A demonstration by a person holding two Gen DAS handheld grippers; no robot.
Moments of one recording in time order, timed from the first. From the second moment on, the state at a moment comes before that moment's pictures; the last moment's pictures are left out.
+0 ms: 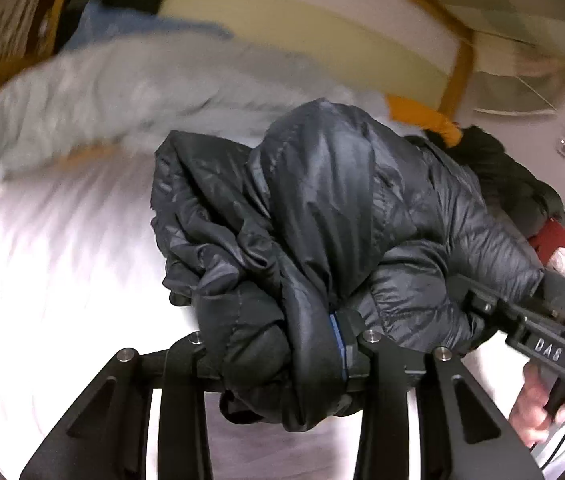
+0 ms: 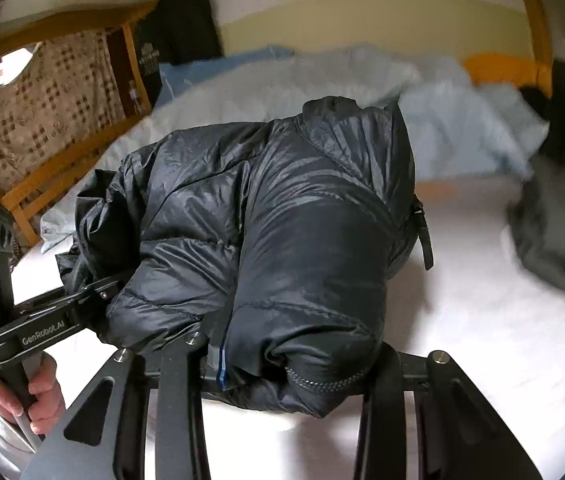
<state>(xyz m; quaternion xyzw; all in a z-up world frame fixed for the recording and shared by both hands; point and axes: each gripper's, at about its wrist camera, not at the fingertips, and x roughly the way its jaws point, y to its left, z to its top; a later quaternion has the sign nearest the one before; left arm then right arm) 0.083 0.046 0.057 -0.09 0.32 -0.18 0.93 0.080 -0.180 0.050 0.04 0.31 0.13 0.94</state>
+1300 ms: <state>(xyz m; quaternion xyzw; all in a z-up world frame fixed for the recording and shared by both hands) 0.201 -0.376 0.080 0.04 0.17 -0.30 0.94 0.075 -0.540 0.093 0.06 0.14 -0.28 0.95</state>
